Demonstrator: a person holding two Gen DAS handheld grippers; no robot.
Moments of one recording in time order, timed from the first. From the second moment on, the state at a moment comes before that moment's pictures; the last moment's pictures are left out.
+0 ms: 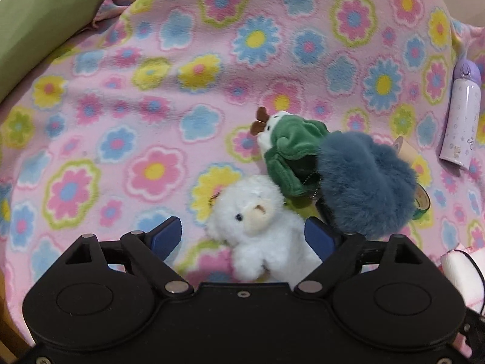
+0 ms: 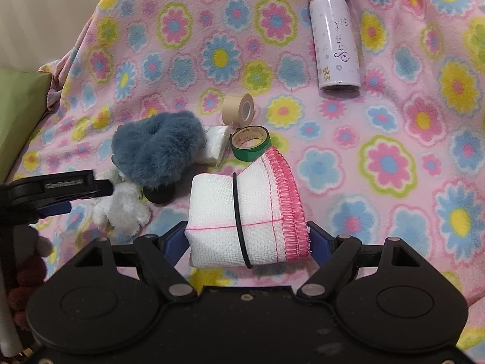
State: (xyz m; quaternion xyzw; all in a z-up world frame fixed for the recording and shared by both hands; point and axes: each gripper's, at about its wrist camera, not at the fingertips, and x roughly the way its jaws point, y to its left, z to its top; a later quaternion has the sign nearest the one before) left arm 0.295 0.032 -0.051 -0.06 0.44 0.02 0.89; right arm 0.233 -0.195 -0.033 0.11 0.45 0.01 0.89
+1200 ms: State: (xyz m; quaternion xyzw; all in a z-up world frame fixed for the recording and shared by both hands) left arm 0.257 0.028 -0.013 -0.06 0.40 -0.02 0.91; right arm 0.217 -0.197 -0.015 0.11 0.43 0.01 0.90
